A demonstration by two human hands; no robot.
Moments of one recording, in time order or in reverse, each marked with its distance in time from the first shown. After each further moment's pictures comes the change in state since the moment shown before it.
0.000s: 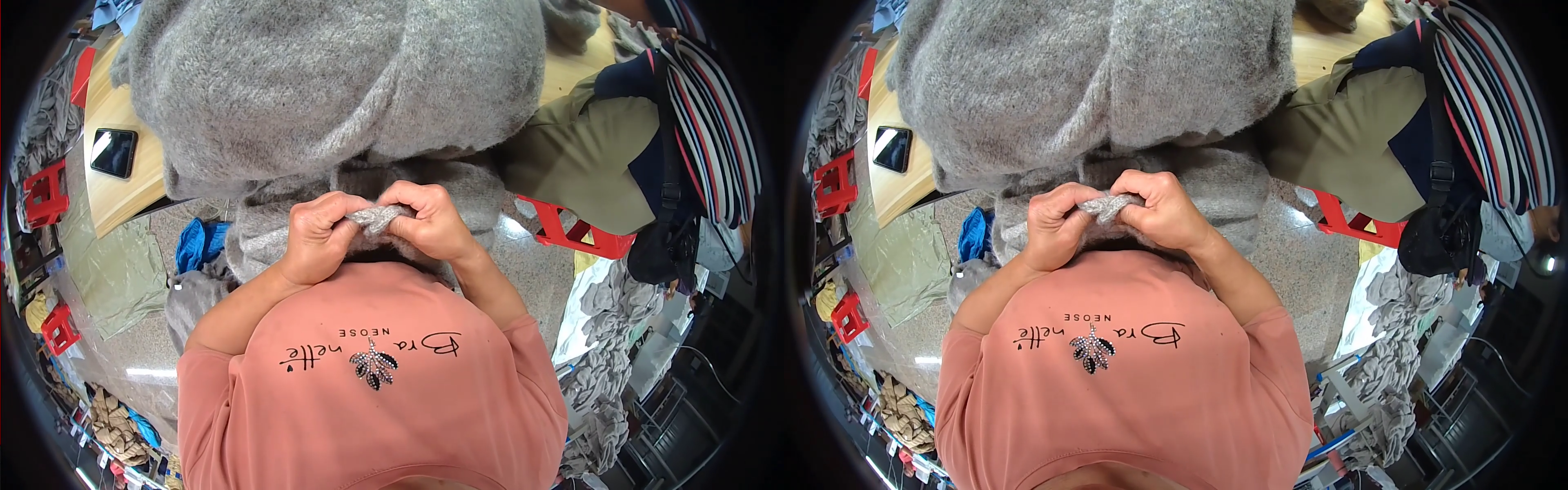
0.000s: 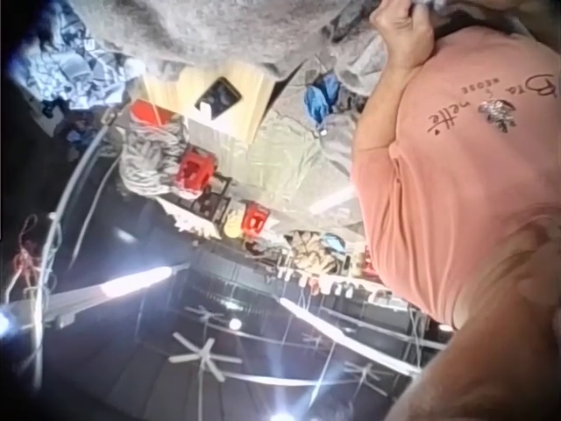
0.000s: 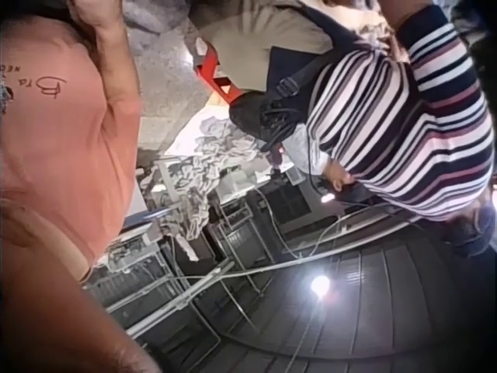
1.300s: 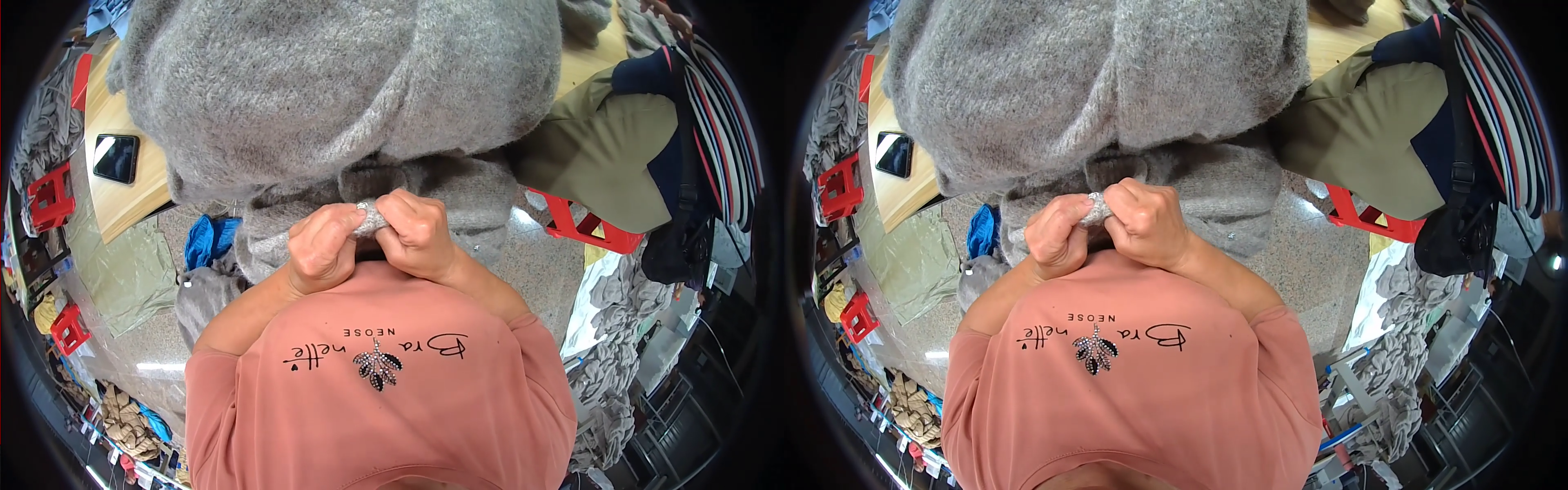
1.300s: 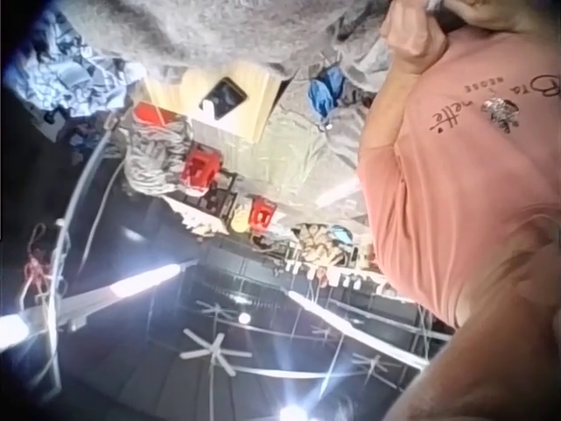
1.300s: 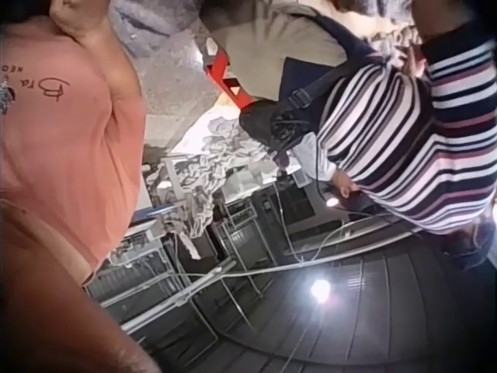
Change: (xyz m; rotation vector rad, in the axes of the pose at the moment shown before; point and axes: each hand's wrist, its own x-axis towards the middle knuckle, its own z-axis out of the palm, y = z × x) left_hand -0.004 -0.014 -0.008 0.388 0.167 0.545; right_hand 0.011 0.014 0.033 -0.519 0.318 -0.454
